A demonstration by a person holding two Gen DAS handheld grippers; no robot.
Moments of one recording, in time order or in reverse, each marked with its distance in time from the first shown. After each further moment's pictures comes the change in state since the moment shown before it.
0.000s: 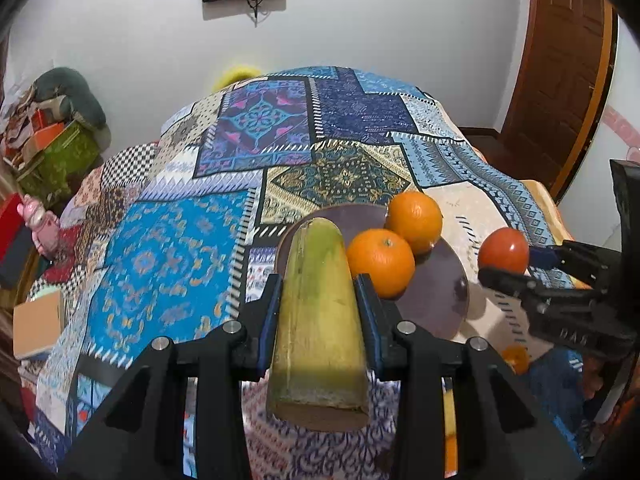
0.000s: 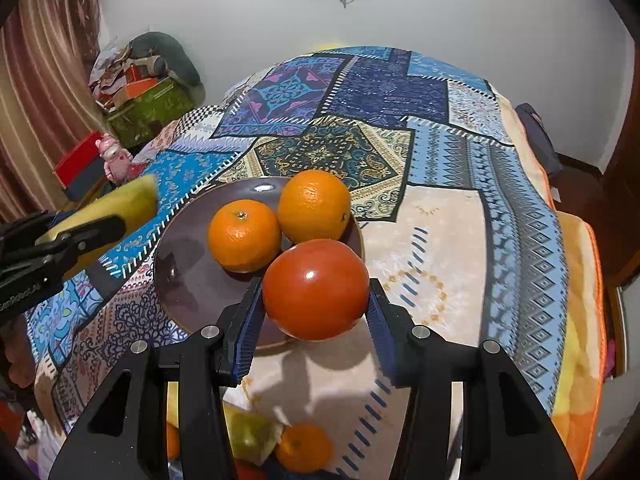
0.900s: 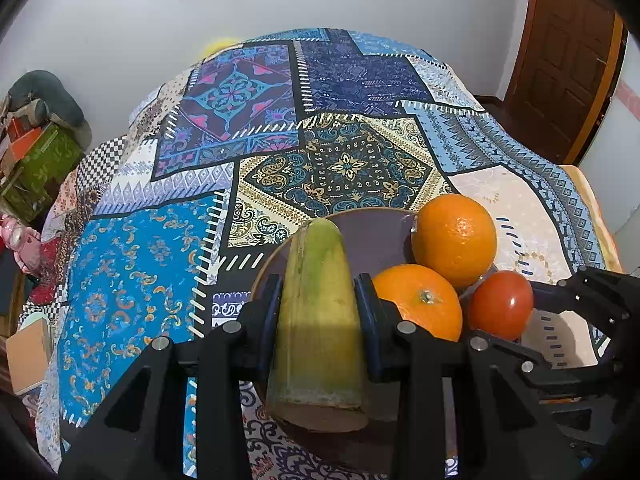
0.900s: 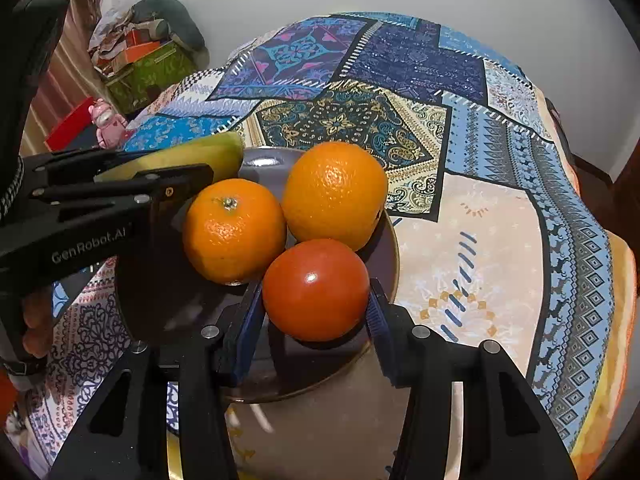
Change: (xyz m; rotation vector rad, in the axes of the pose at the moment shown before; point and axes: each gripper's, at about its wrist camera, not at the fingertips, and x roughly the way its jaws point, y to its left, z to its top) left arm 0.099 -0.004 0.034 0.046 0.120 -0.010; right arm 0.051 0.011 0.006 -0.065 0.108 -0.001
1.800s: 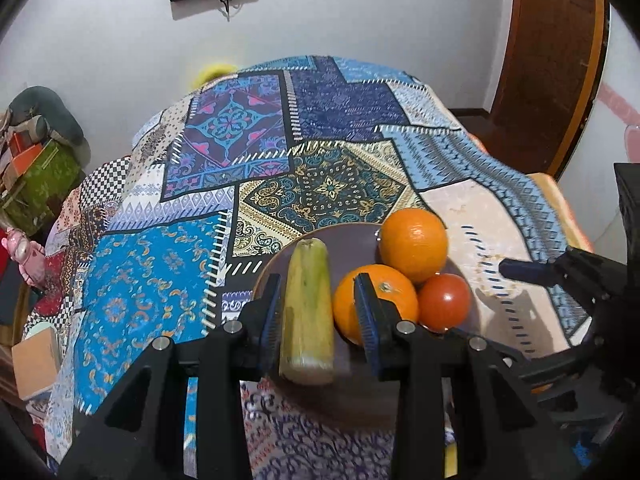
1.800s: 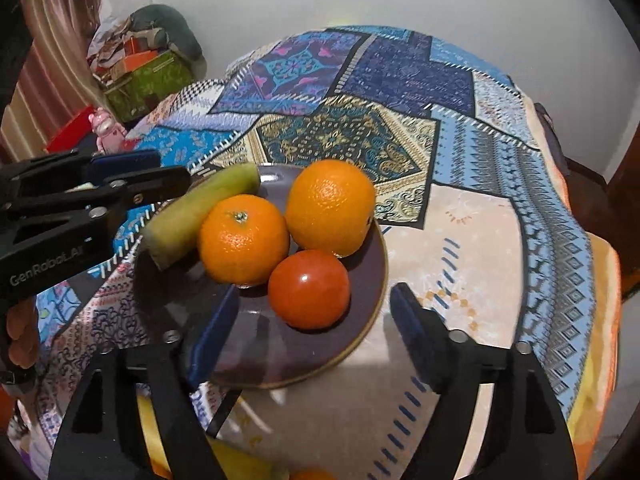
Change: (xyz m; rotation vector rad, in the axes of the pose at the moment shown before) left arm -0.057 -0.010 -0.006 0.026 -0.078 -0.019; right arm -0.035 0.002 0.001 0.014 -0.065 -0.024
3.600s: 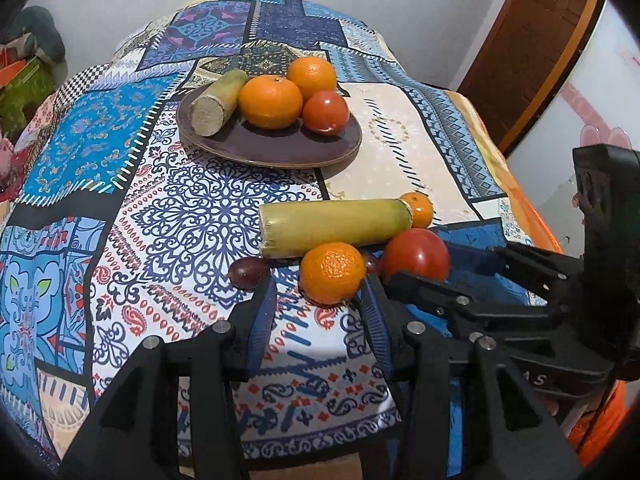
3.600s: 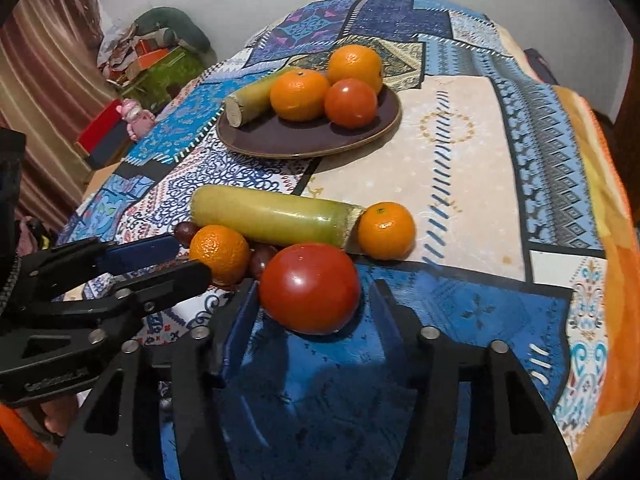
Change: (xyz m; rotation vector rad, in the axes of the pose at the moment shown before) left arm -0.068 -0.061 -0.145 -0.143 0.156 -0.197; right arm -0.047 0.023 -0.121 0.117 0.078 0.113
